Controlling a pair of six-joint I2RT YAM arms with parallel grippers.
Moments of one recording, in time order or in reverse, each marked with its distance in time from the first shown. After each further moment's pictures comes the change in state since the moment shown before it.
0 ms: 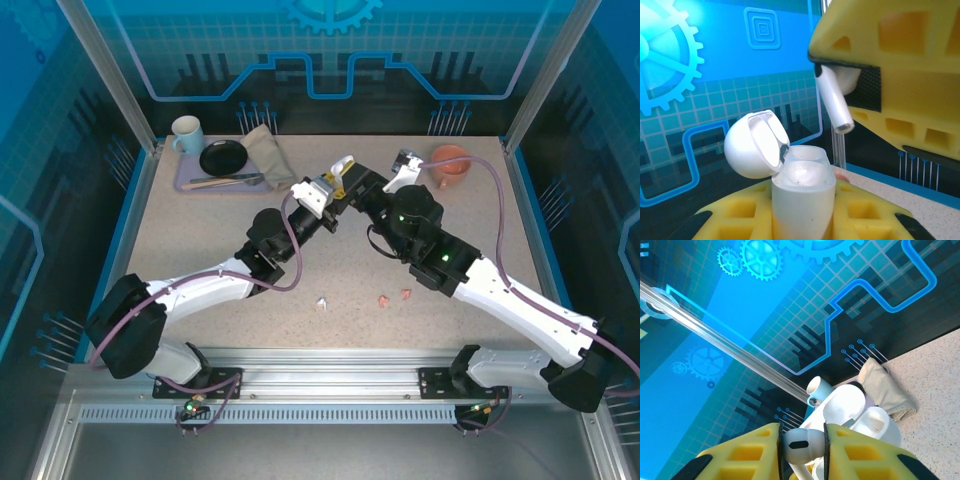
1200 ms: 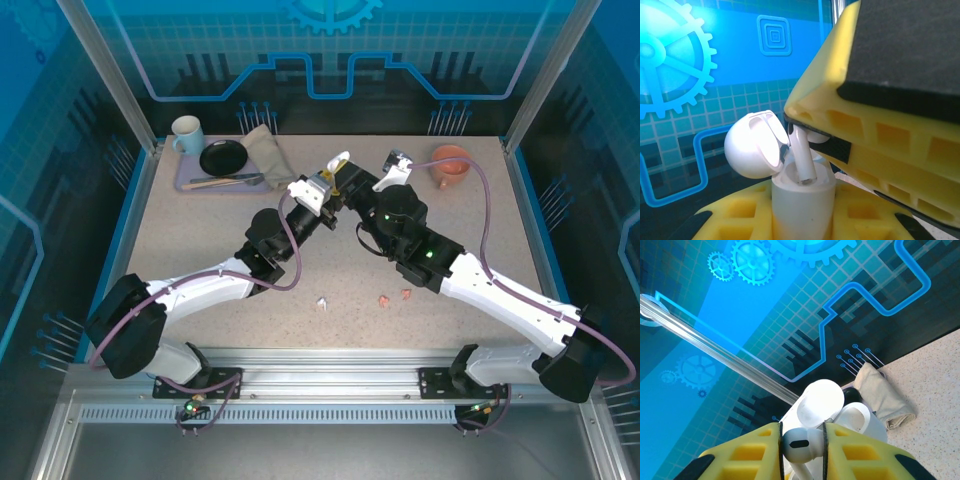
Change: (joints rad) left arm 0.000 0.000 0.002 0.025 -0.034 -0.009; right arm 0.014 0.074 -0.005 0.078 0.054 0.003
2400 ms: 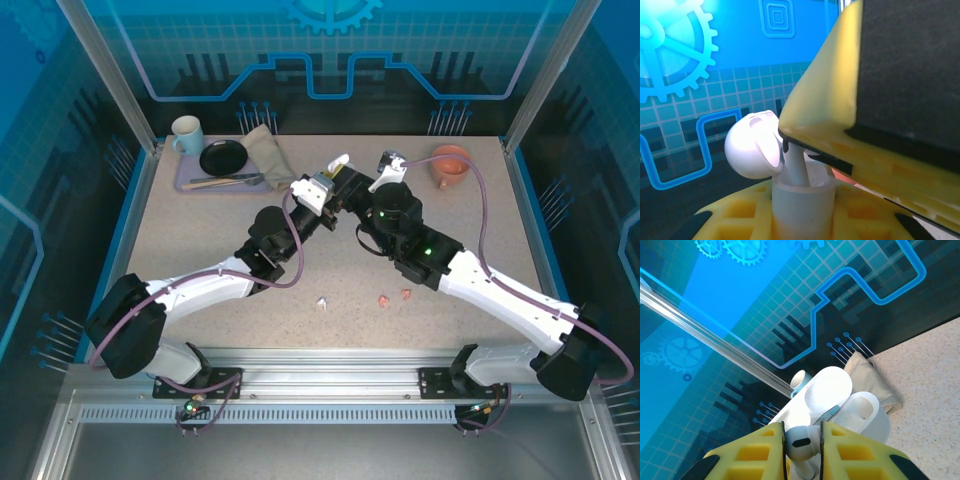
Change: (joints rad) left arm 0.004 0.000 0.011 -0.072 -0.018 -0.005; right arm -0.007 0.016 0.026 -0.095 -0.044 -0.024
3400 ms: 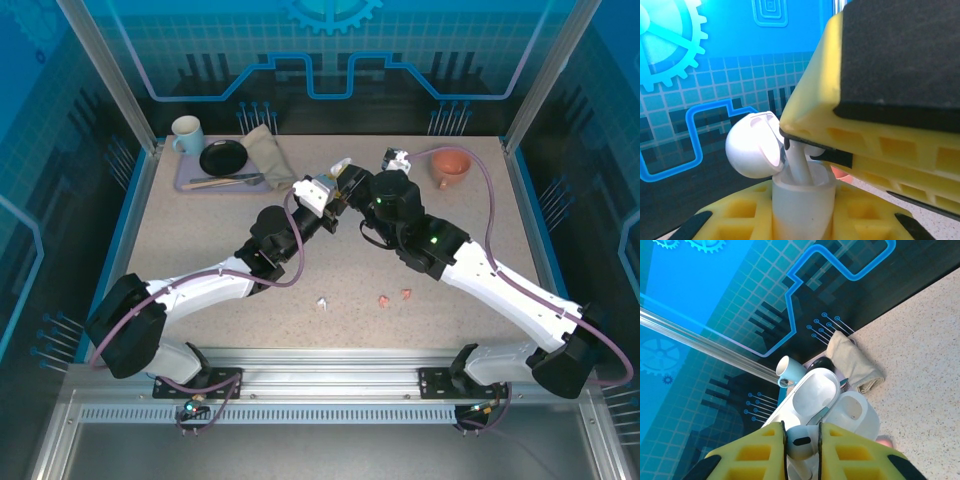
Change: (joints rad) left arm 0.000 0.000 0.000 -0.036 0.023 -0.021; right arm -0.041 0.026 0.108 -0.234 -0.039 0.152
